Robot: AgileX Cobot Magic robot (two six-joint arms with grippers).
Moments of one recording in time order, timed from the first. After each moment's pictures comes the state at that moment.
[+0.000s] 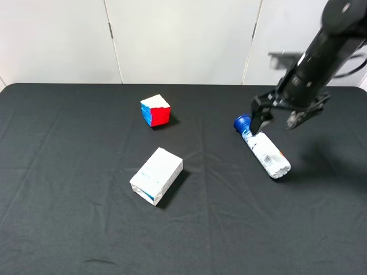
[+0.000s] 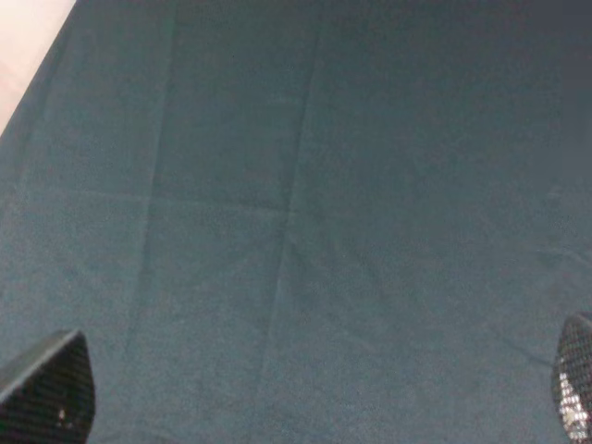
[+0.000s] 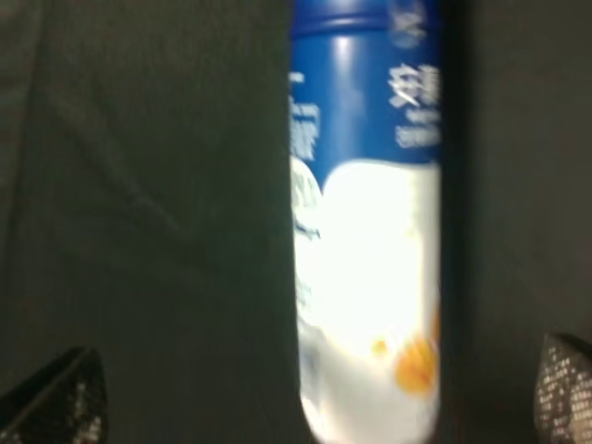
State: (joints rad) left arm 0.13 0.00 -0.50 0.01 1.06 -0.07; right arm 0.23 1.69 -1.19 0.15 0.96 -0.16
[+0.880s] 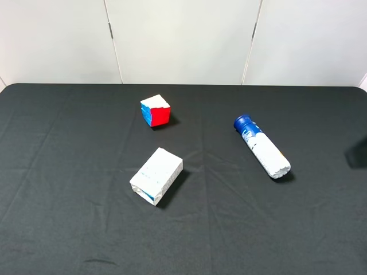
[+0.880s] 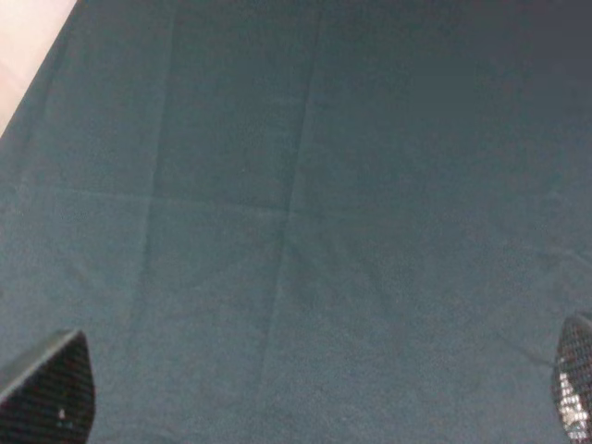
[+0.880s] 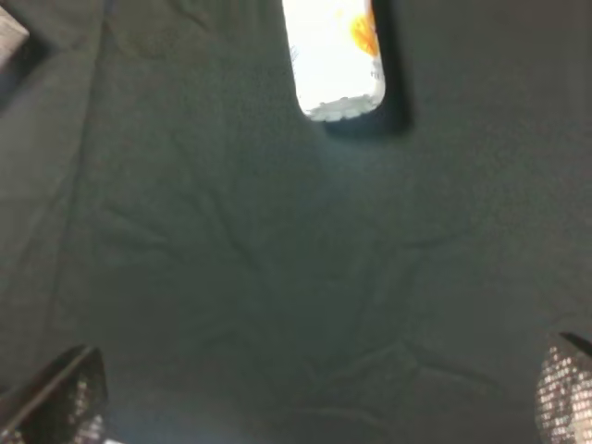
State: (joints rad) left arm 0.13 0.00 -0.50 0.01 1.06 -0.07; right arm 0.23 0.71 -0.77 0.11 1.18 0.00
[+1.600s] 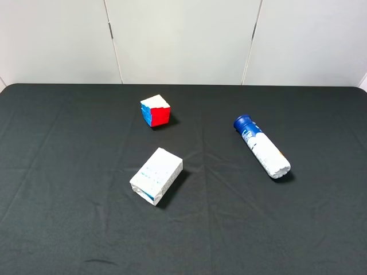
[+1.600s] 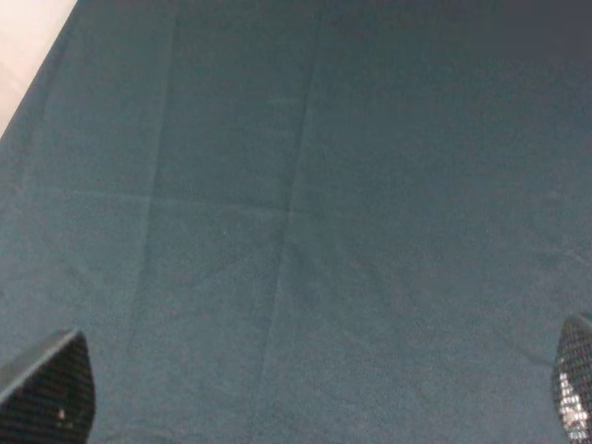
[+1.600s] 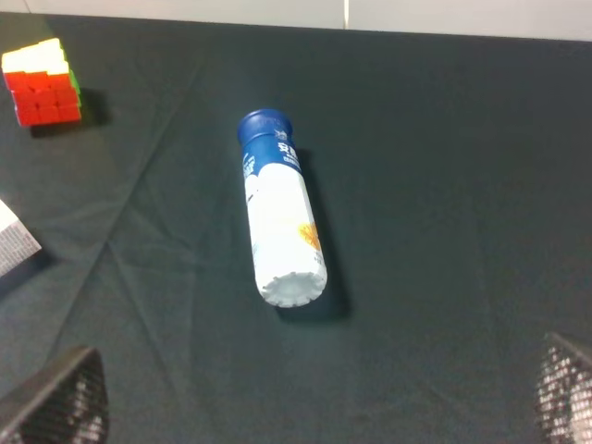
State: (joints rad) left arm 0.13 0.00 -0.50 0.01 1.06 -0.07; right arm 0.23 0.00 -0.50 0.02 1.03 0.00
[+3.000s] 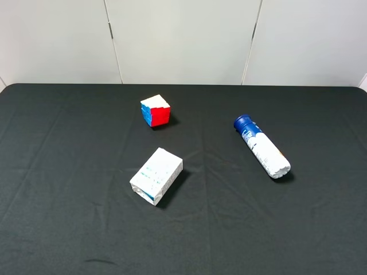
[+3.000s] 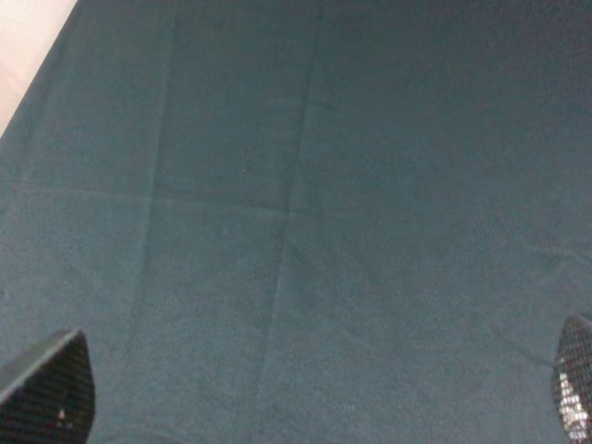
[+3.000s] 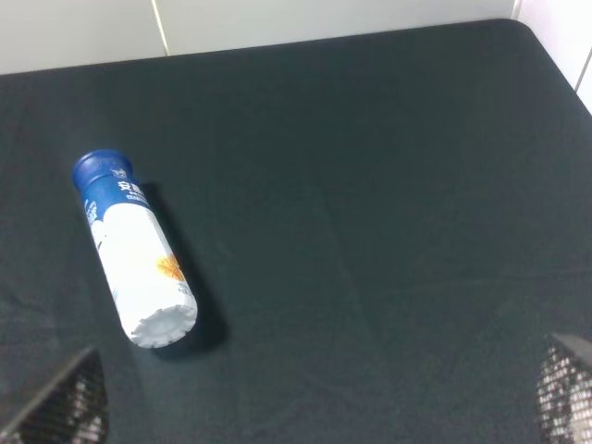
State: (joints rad) left arm 0.13 0.00 -0.50 0.01 1.06 -0.07; right arm -0.08 -0.01 -0.50 0.02 1.02 0.00
